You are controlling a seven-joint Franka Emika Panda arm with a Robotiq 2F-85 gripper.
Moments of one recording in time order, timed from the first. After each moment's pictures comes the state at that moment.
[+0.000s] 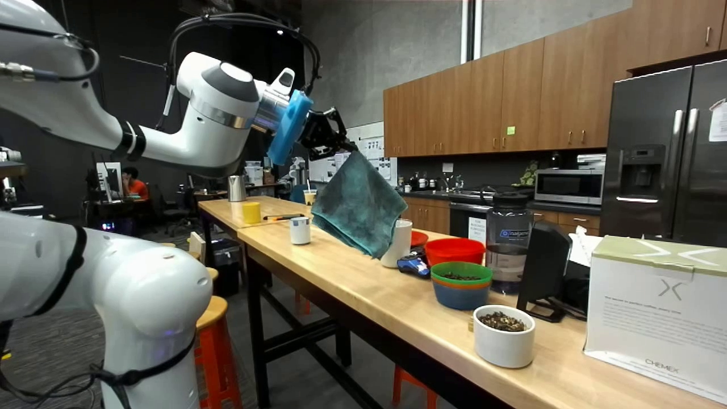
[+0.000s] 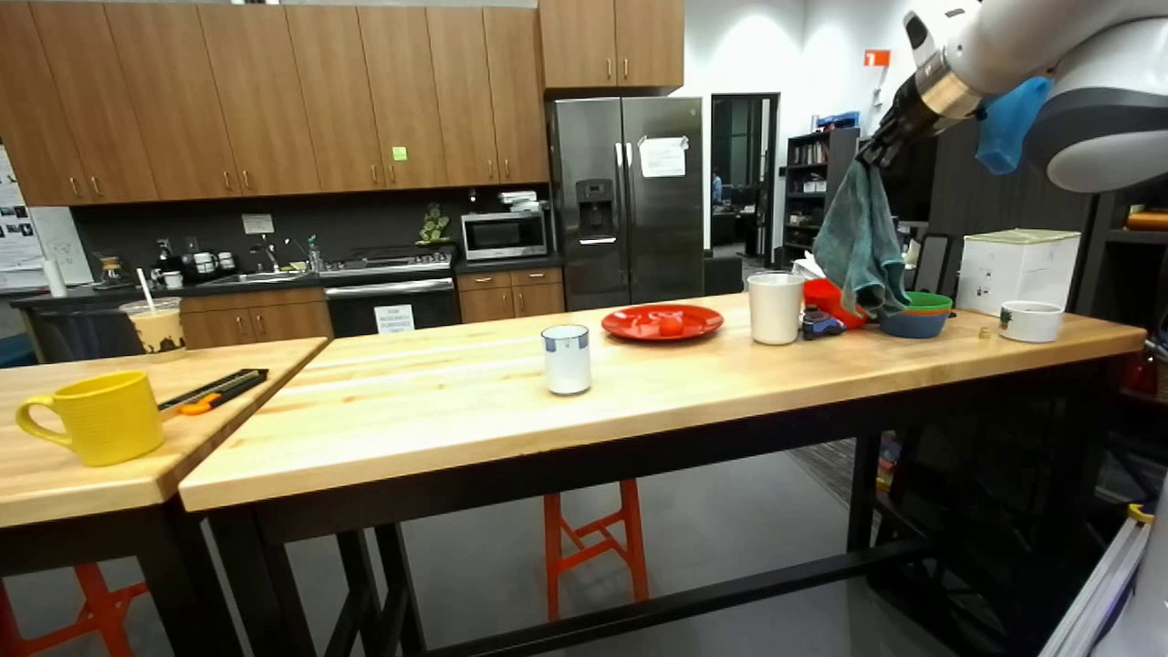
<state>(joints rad) -0.06 -1.13 -0.09 -2.79 -1.04 2.59 0.06</state>
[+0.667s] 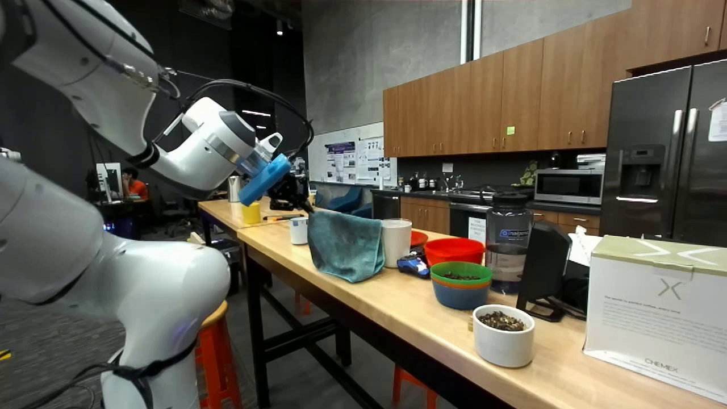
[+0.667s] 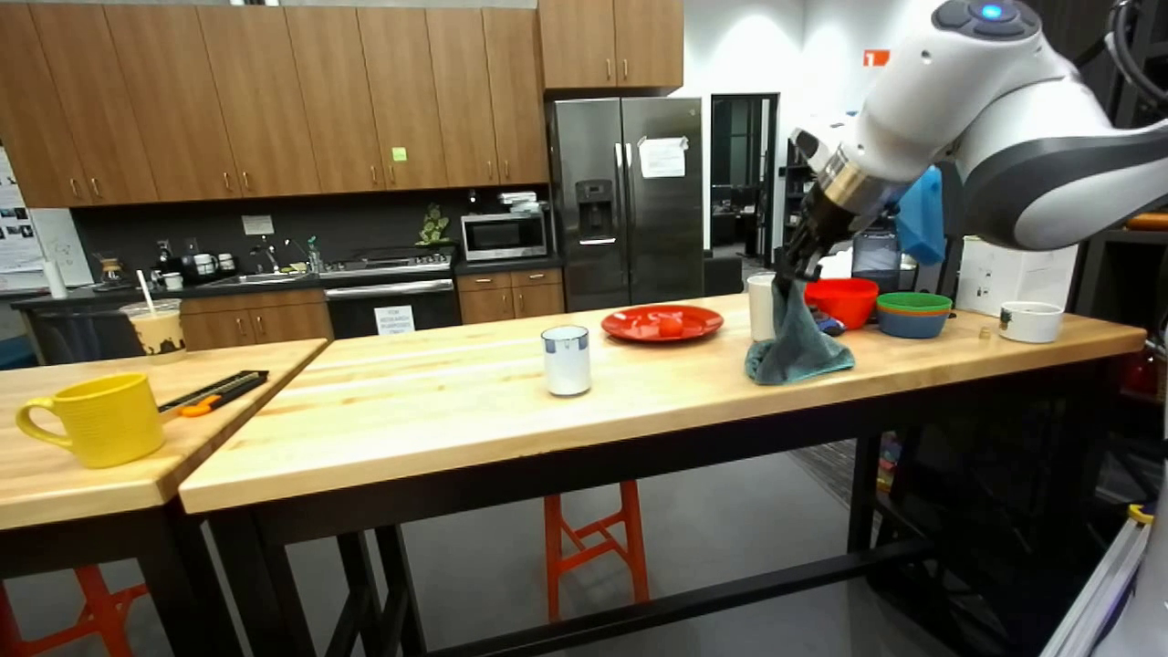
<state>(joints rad) 0.38 -0.89 -0.09 -2.81 -0.88 2.42 0.20</state>
